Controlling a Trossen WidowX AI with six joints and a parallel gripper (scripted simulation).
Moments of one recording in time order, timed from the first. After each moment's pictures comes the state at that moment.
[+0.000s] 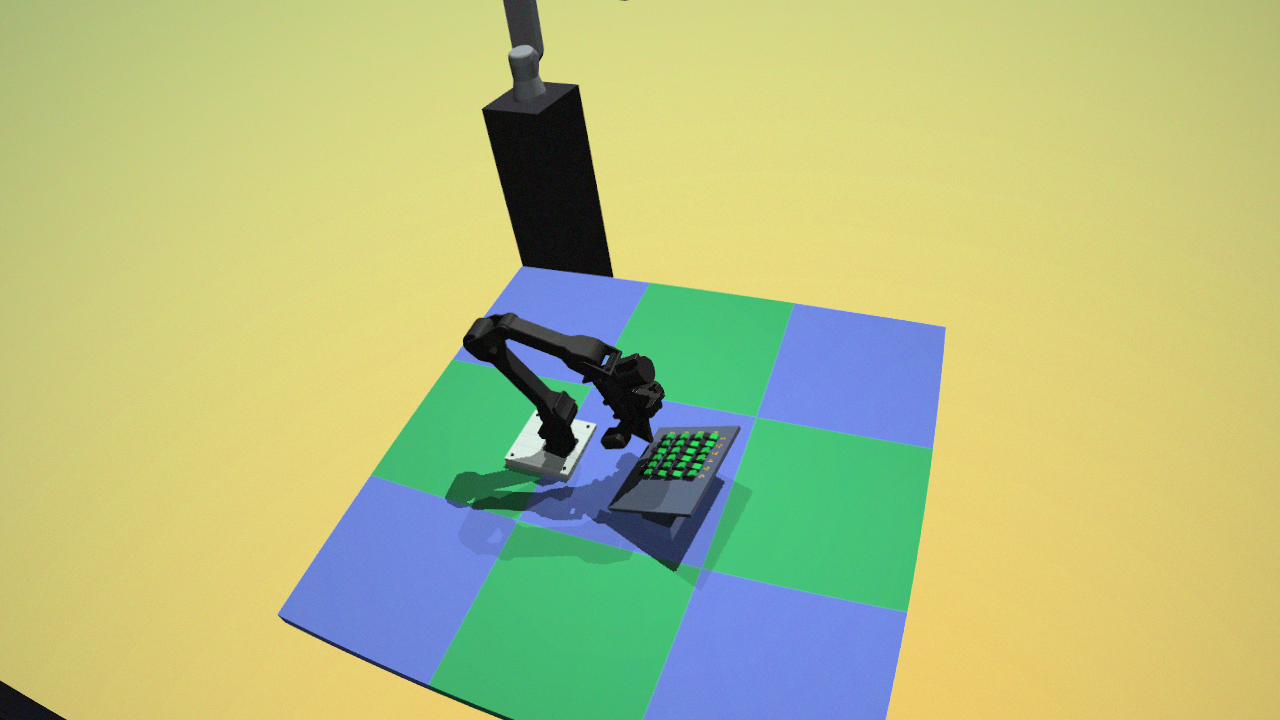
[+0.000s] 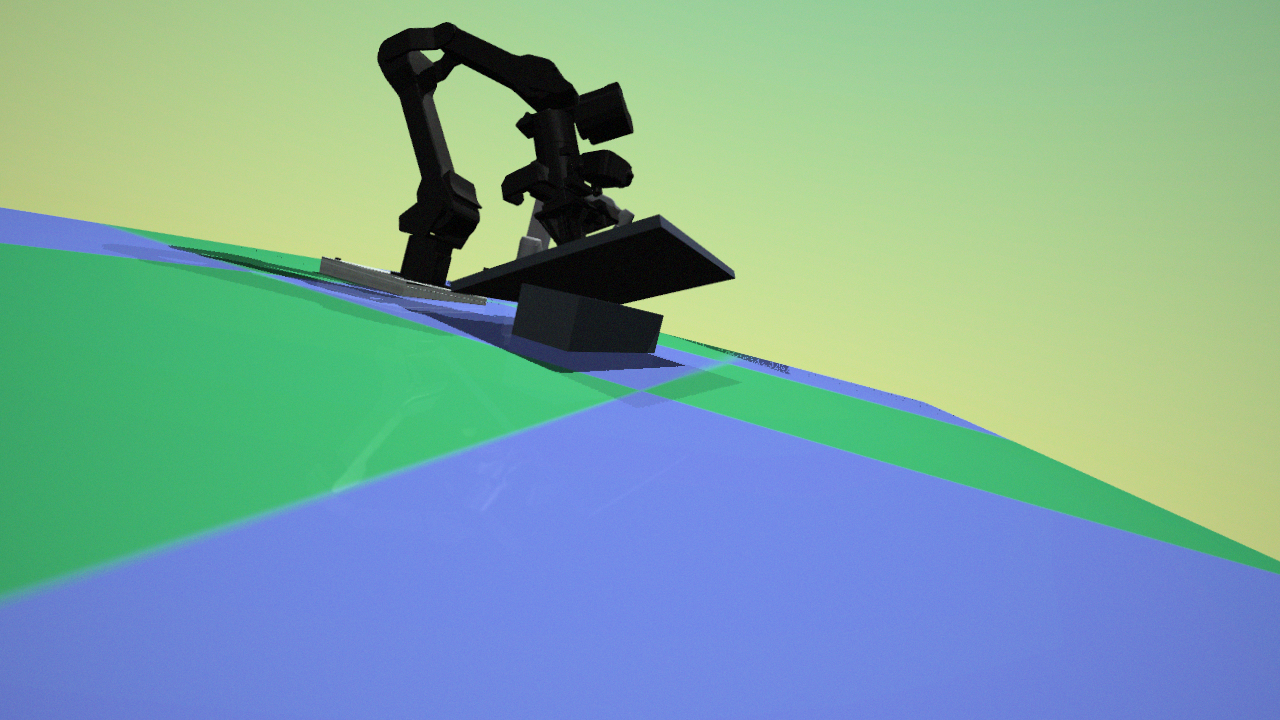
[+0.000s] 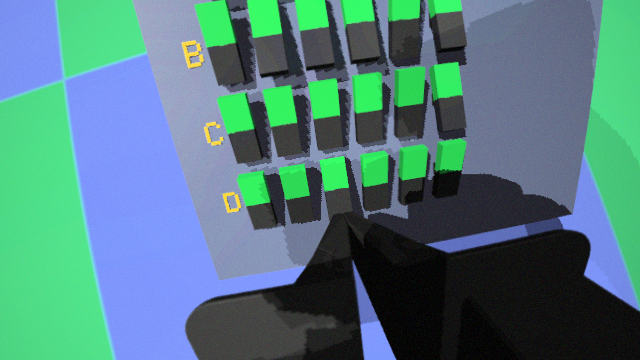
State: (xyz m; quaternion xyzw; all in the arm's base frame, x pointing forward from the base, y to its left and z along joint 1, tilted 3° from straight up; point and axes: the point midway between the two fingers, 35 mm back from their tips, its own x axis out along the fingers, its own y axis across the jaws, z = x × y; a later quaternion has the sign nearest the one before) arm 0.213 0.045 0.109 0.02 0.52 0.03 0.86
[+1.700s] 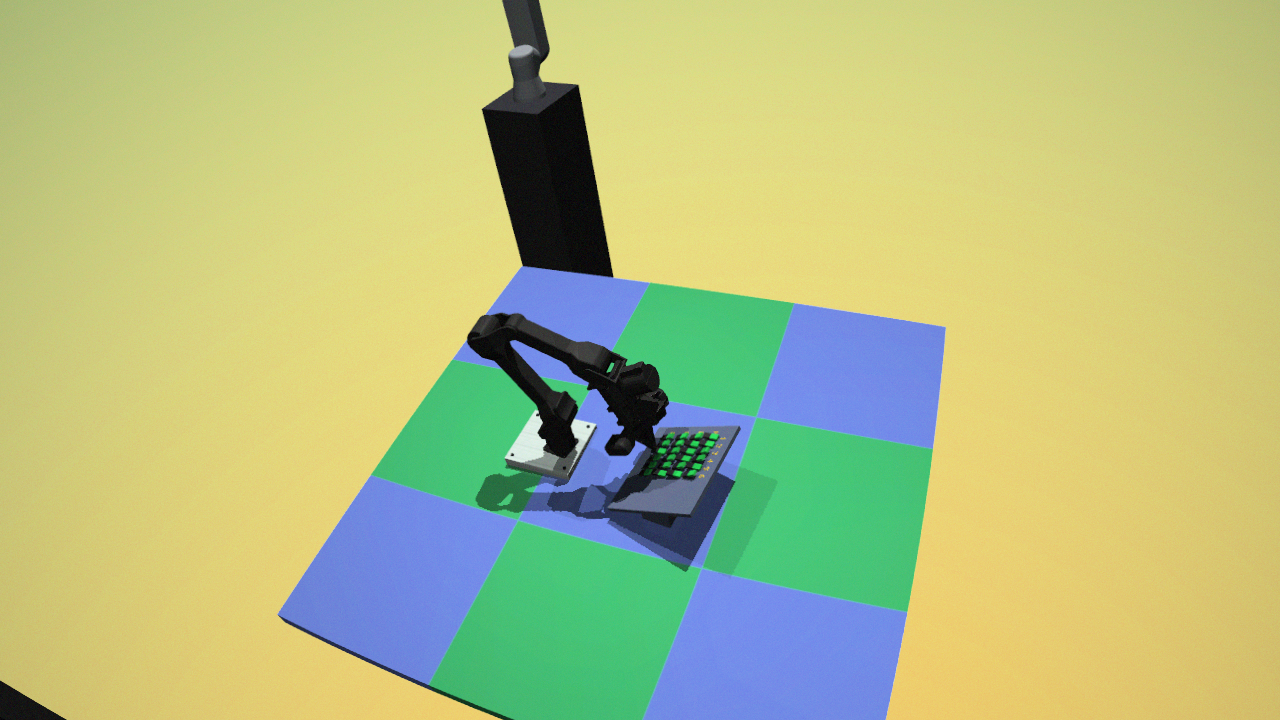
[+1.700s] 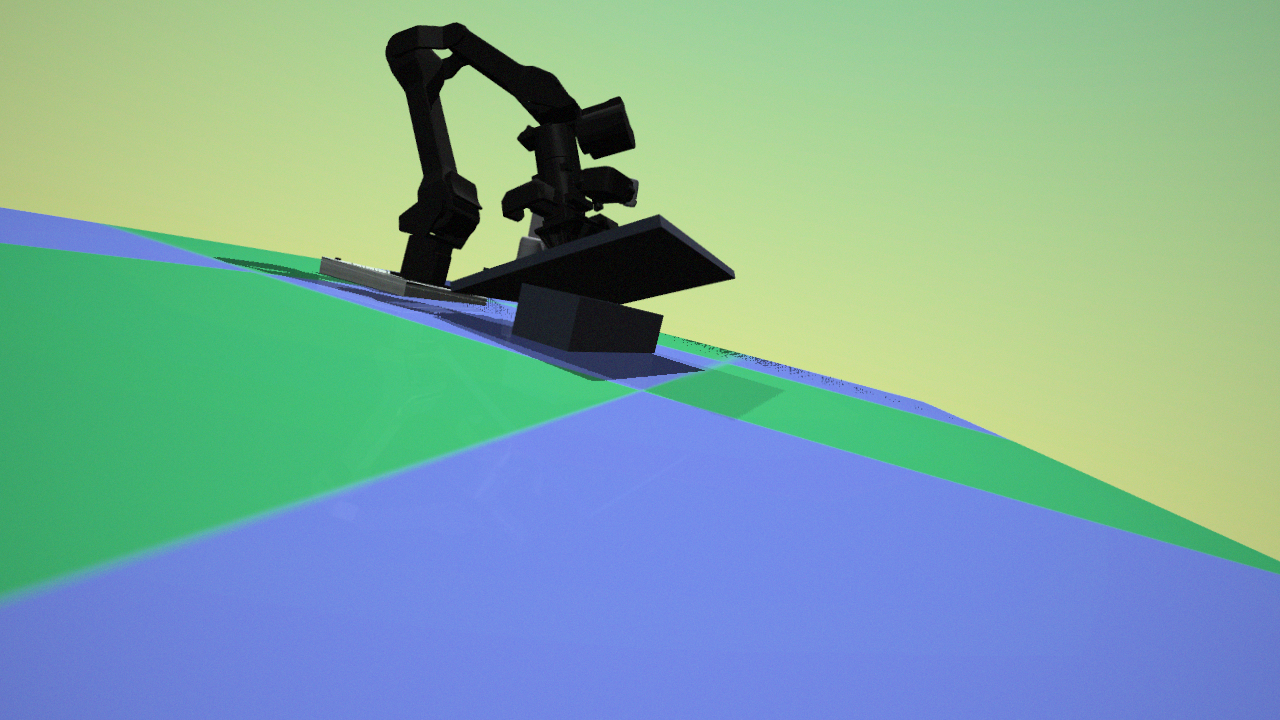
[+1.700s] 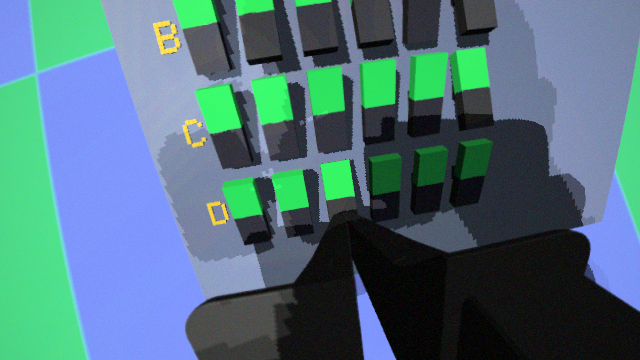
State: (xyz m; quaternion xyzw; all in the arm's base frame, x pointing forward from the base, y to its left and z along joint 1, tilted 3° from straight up) arm 0.220 0.046 0.090 0.02 0.52 0.03 0.85
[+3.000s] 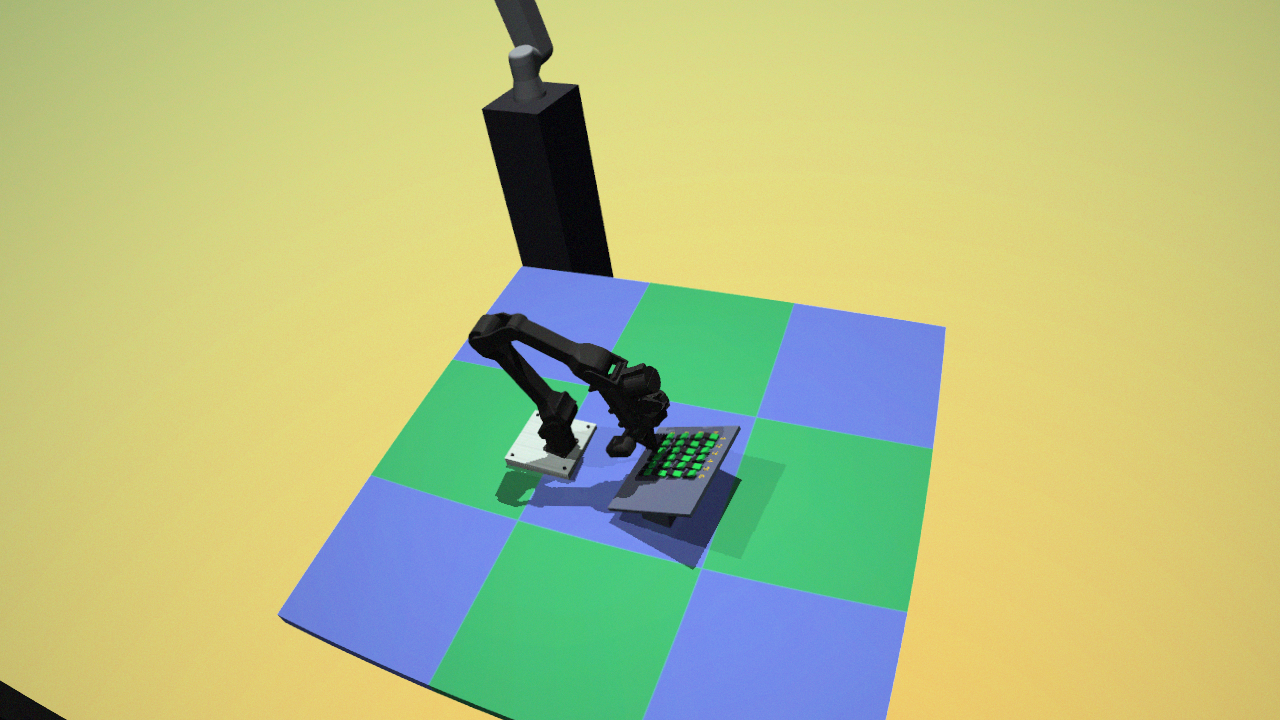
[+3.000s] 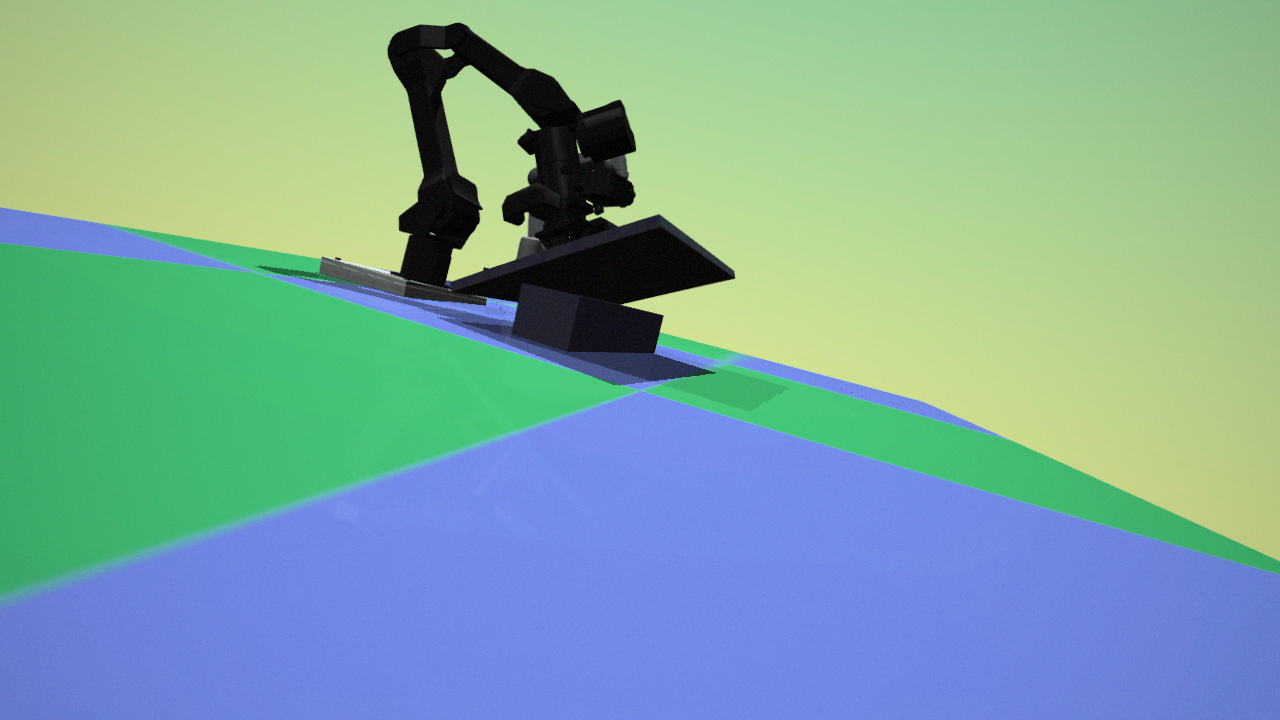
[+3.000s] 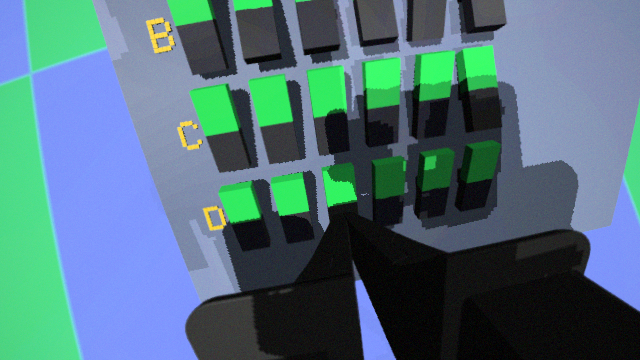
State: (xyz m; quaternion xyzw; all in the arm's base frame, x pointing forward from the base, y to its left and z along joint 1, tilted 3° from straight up) arm 0.222 0.046 0.085 0.02 0.52 0.03 0.85
